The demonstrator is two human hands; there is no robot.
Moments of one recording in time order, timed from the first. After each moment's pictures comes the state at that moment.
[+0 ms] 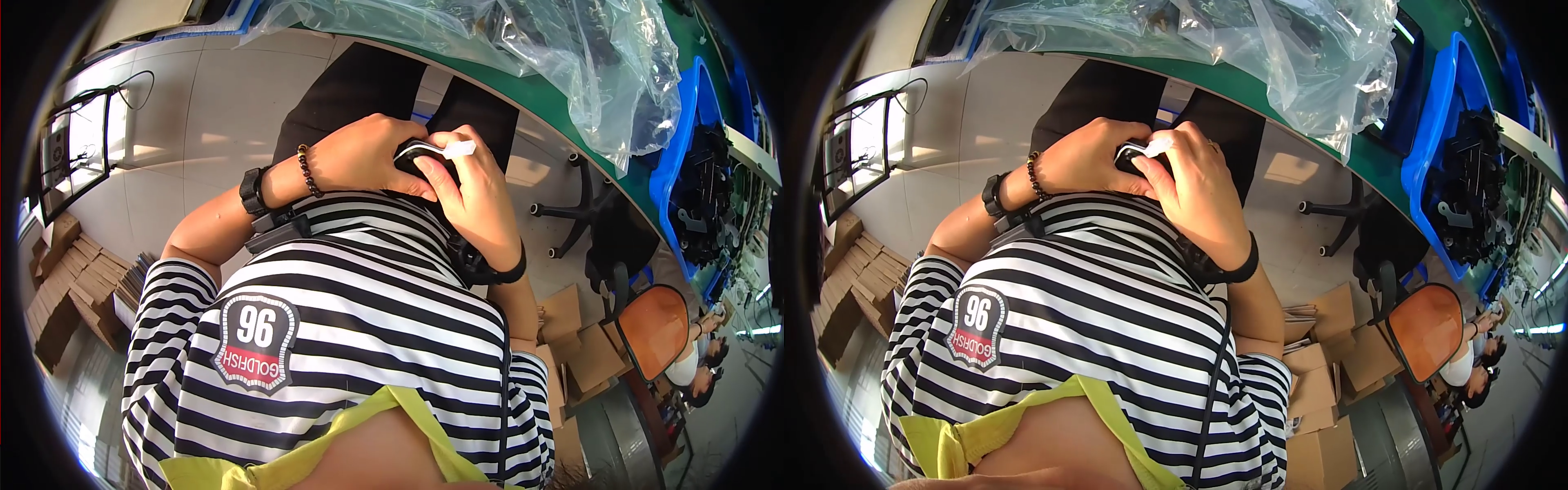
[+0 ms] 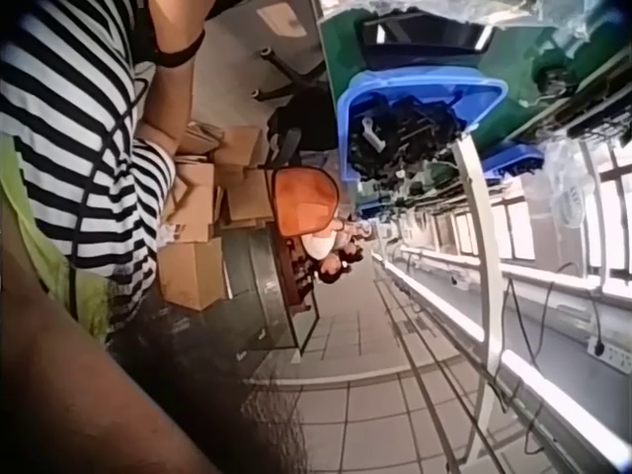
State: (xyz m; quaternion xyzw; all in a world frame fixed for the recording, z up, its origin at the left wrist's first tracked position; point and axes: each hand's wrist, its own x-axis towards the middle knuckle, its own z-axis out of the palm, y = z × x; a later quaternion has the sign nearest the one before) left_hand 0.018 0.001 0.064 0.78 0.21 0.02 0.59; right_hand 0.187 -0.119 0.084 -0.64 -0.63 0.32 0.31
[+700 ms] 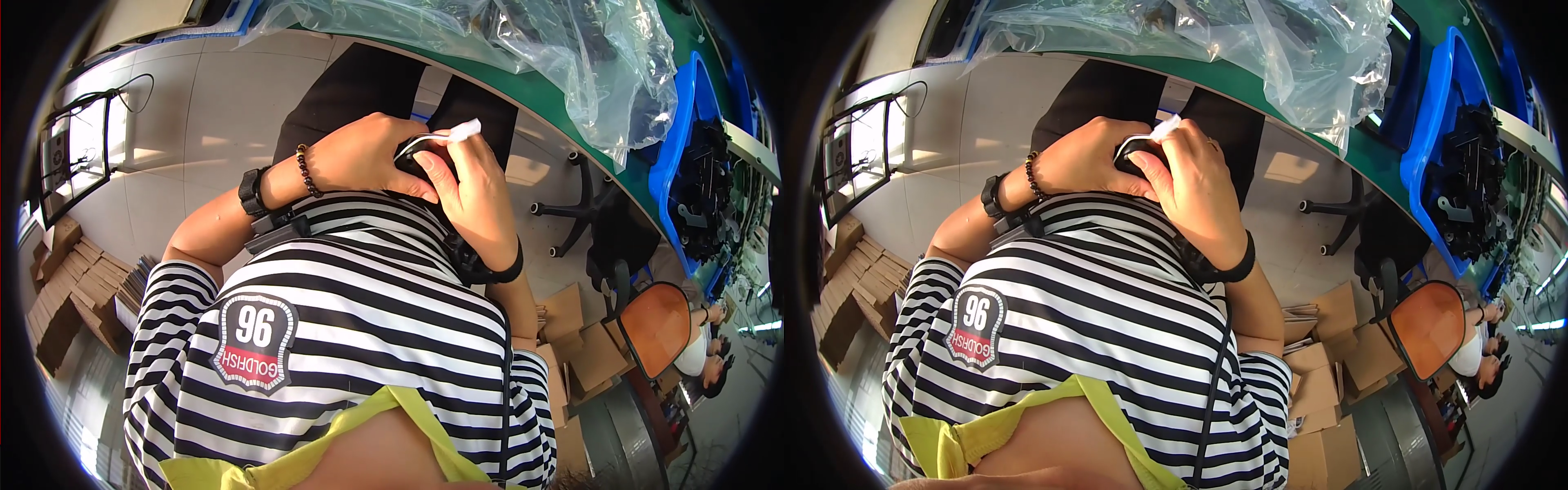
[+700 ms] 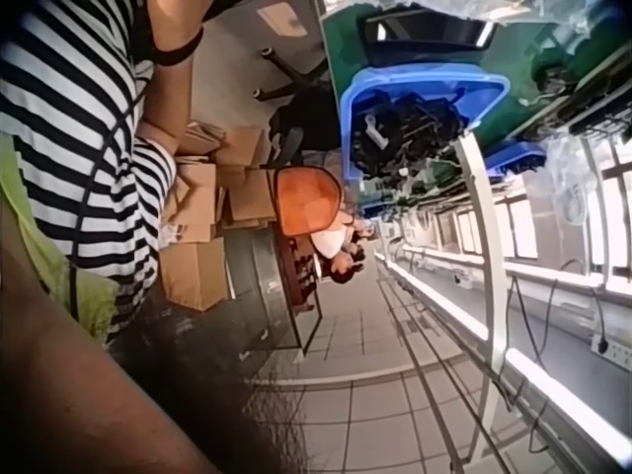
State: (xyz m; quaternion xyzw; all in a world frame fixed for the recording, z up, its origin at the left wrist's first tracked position) left_hand 0.022 0.002 0.071 0.76 0.22 0.00 0.61; right_hand 0.186 -0.119 0.090 -0.66 -0.62 0.29 0.30
